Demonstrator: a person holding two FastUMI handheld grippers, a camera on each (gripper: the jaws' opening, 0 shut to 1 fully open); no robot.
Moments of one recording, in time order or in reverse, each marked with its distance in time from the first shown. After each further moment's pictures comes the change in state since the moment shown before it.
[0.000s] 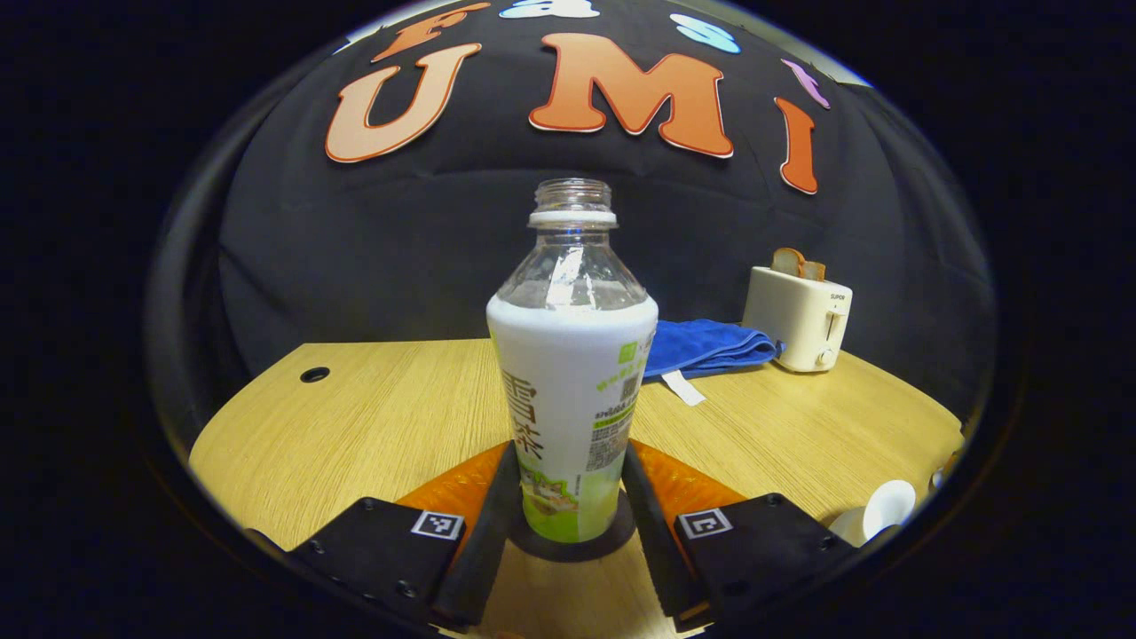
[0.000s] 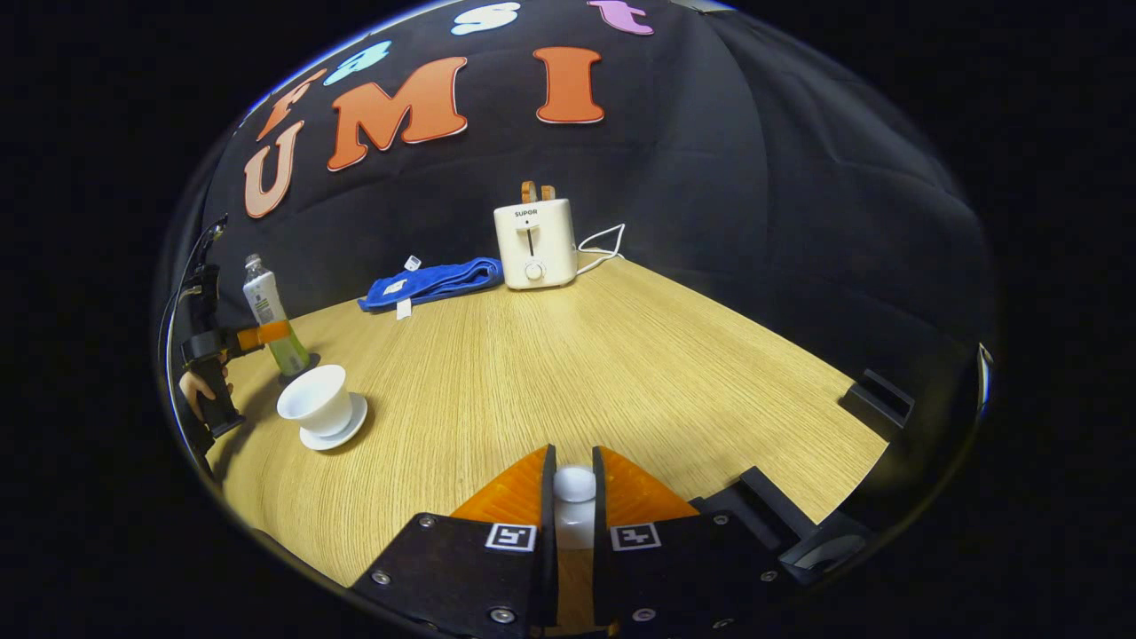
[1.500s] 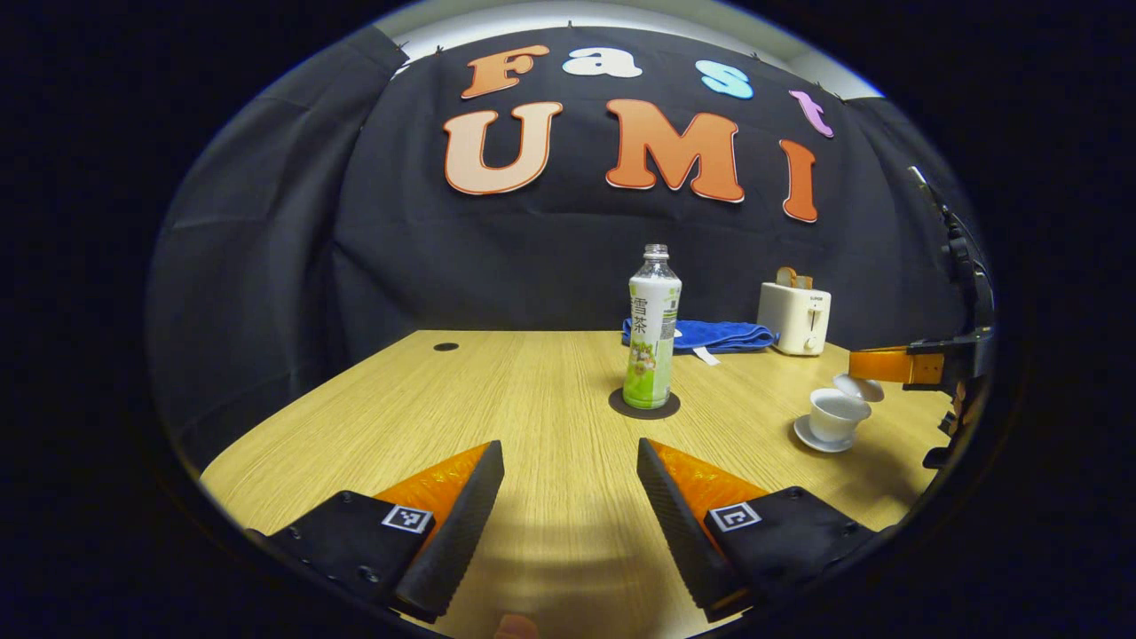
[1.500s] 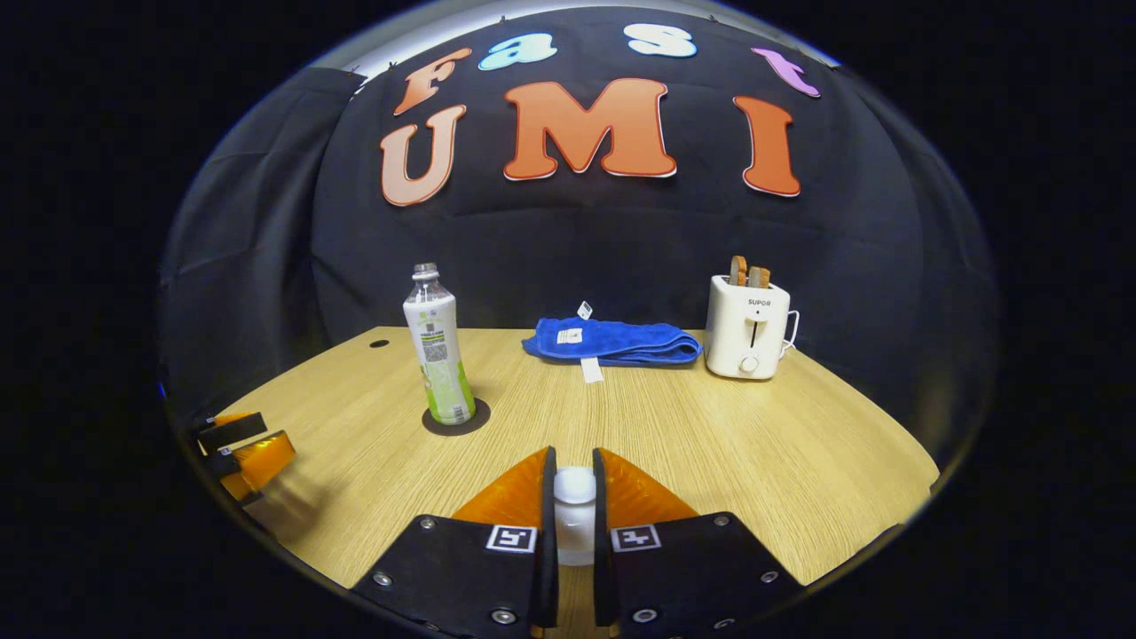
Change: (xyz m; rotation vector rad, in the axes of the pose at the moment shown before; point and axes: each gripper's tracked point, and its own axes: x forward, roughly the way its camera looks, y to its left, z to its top) left arm -0.219 0.081 -0.062 -0.024 -0.124 0.157; right arm 0.009 0.238 0.063 -0.221 -0.169 0.325
